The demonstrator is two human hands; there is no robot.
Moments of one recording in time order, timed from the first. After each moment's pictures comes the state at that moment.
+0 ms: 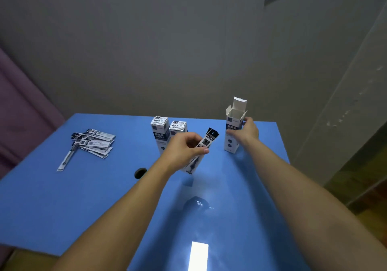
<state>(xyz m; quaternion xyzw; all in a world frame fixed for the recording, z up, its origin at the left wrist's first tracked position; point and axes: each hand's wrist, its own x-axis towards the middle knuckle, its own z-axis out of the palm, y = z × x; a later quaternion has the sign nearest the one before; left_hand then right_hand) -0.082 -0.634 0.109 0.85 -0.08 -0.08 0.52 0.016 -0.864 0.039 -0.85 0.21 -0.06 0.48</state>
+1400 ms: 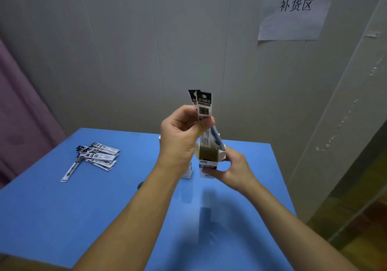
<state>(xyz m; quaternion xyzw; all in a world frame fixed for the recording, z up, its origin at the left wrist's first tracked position) -0.157 -0.639 0.218 0.57 -0.19 0.18 0.78 -0.129 -0.802 0.103 -0.84 -0.20 -0.17 0.47</state>
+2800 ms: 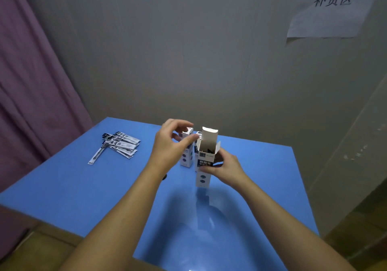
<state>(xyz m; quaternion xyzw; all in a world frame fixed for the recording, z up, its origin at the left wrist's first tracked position) -0.132 -0.560 0.155 0.80 -0.11 0.25 0.53 -0.102 -0.755 0.075 -0.85 -0.13 -0.01 0.52</state>
